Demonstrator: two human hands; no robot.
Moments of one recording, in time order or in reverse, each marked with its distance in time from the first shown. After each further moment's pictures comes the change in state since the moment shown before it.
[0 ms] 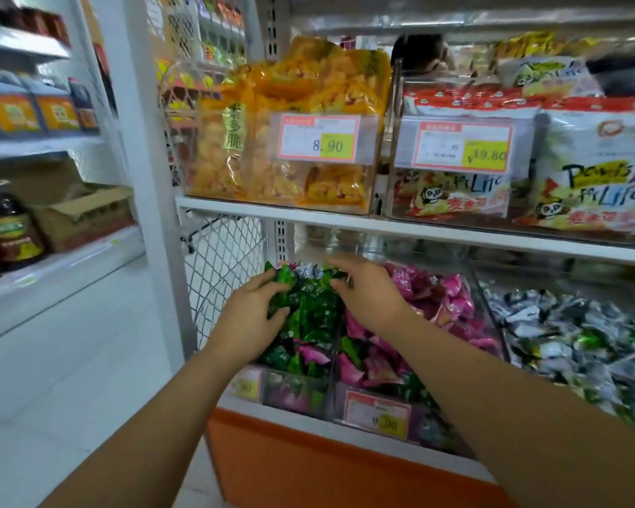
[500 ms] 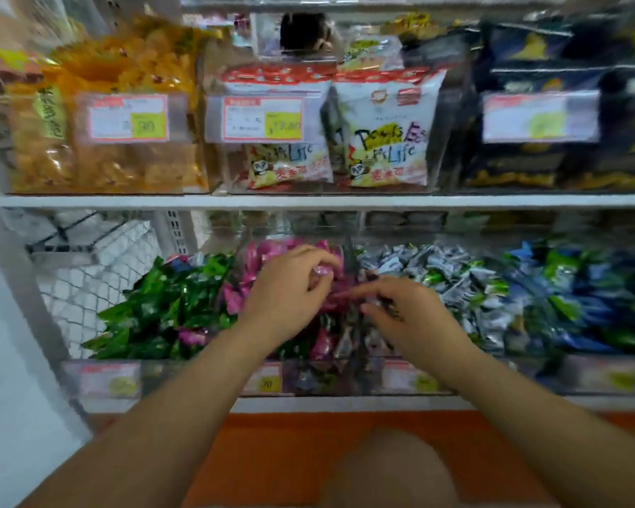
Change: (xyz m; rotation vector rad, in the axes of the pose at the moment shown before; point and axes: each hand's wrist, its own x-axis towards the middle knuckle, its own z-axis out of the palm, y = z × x) left_hand -0.017 0.196 0.047 -0.185 -0.058 0.435; right_hand -0.171 0.081 -0.104 -0.082 0.146 0.146
